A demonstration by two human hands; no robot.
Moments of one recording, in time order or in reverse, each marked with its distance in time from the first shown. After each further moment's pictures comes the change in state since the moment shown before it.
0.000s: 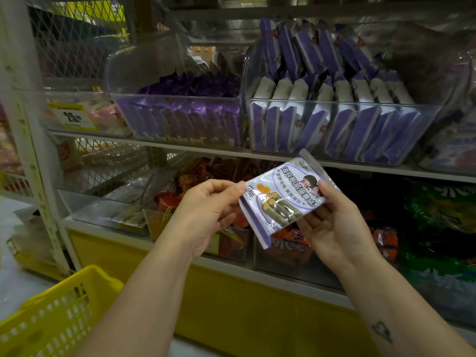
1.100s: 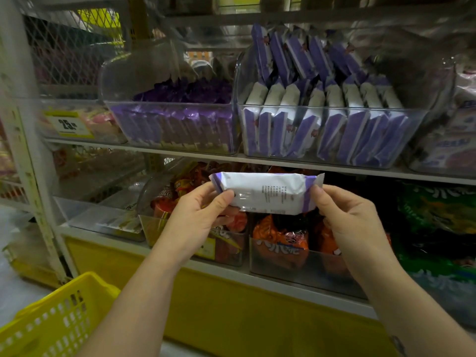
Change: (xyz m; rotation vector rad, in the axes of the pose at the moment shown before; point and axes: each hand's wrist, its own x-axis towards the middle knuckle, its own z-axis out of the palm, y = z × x) left_hand 0.003 -0.012 -0.014 0.178 -0.137 0.288; right_hand -0.014 -0.018 -0.017 -0.704 -0.181 -0.559
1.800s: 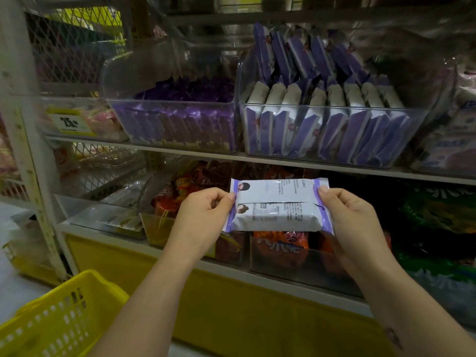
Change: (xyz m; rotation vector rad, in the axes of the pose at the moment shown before) left_hand -0.001 -0.001 0.009 0.483 0.188 0.029; right_hand 0.007 0.012 0.001 0.035 0.144 0.302
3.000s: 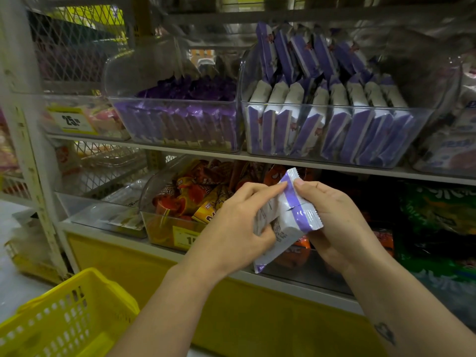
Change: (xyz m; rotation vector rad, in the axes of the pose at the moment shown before) left_hand -0.017 0.025 0.019 0.254 -0.254 0.403; right_hand -0.012 -0.022 0.025 0.231 -0.265 0.098
